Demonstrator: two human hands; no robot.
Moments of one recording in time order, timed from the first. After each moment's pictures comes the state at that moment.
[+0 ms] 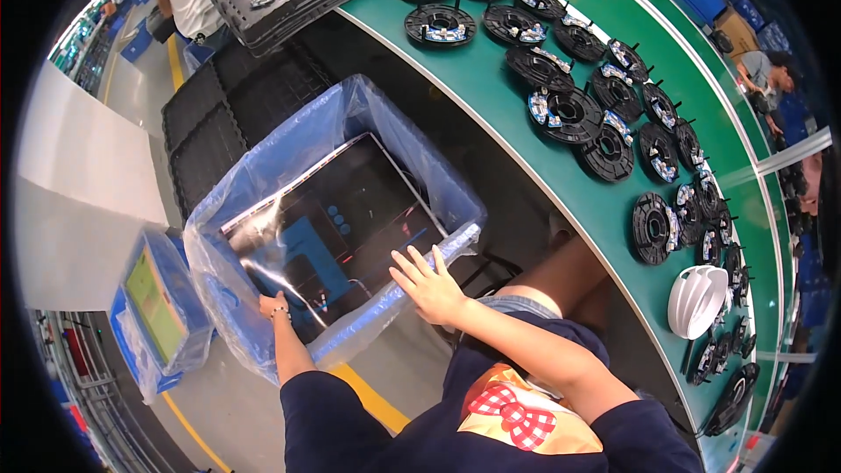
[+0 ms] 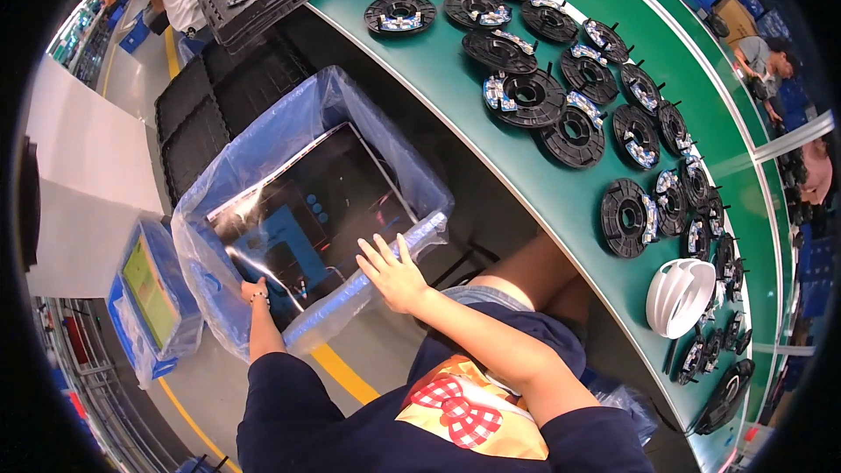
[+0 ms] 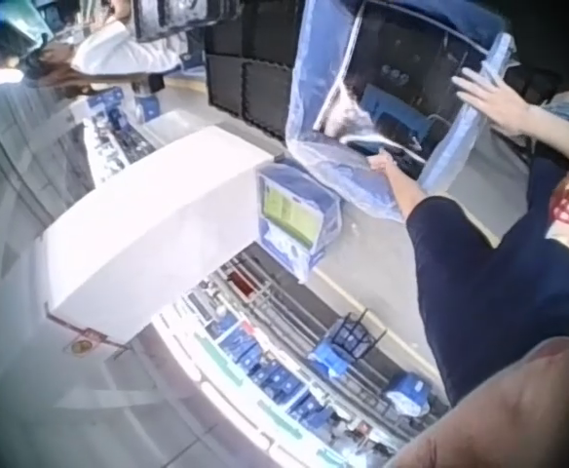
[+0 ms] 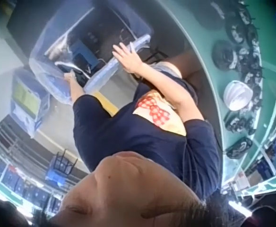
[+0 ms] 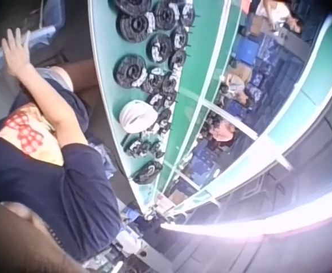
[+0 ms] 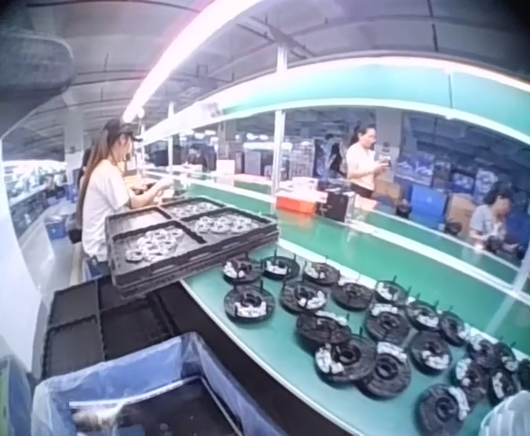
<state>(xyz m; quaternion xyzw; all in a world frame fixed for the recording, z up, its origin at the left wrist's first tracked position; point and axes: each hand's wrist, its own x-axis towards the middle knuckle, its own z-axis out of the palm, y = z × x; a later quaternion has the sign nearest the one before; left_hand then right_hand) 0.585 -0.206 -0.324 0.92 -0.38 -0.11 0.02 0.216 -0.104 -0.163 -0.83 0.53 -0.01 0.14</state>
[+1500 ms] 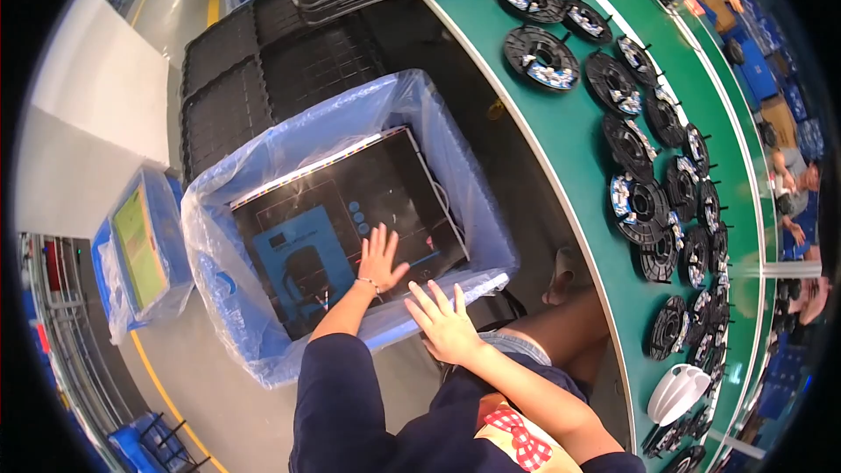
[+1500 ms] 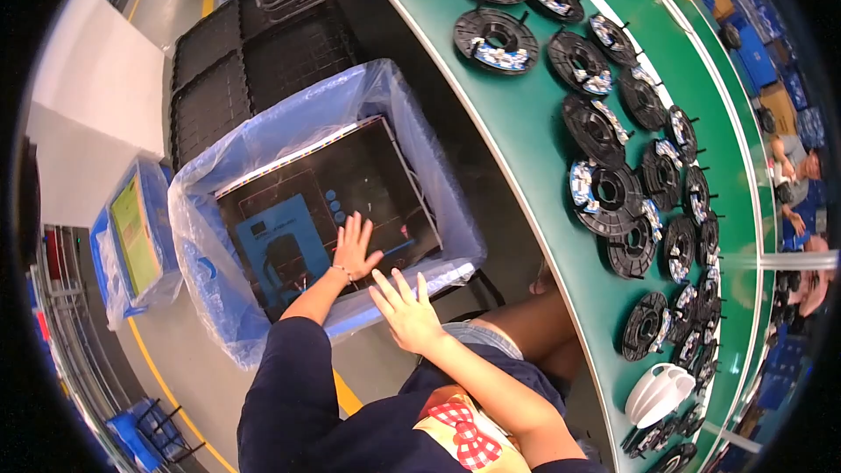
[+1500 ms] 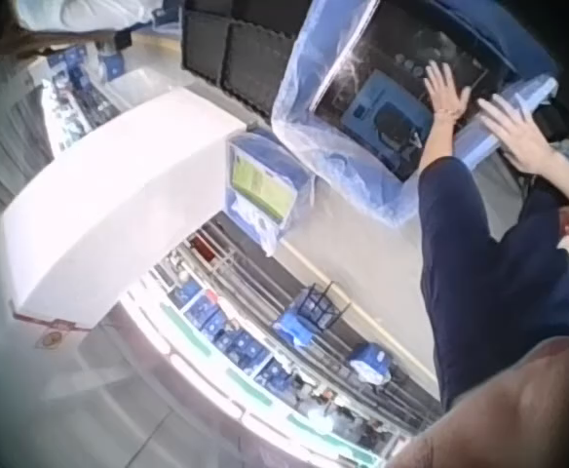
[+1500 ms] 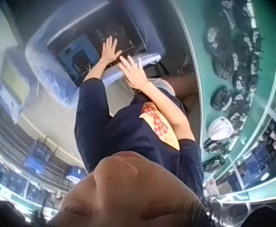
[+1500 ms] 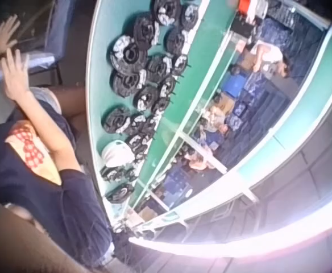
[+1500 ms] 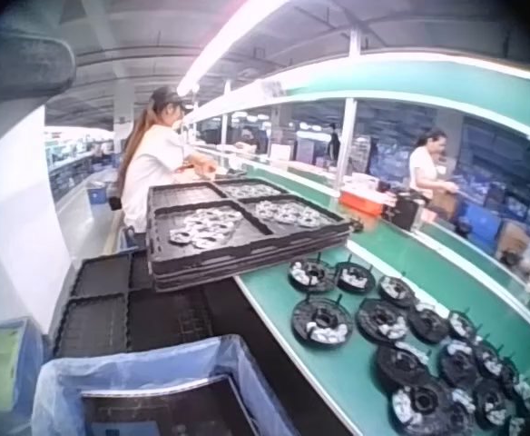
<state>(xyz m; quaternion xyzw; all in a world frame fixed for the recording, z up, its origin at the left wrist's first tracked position) 0.392 -0.215 -0.353 0.51 -0.83 -0.21 0.05 0.220 -0.121 -0.159 -0.84 0.49 -0.01 0.23</state>
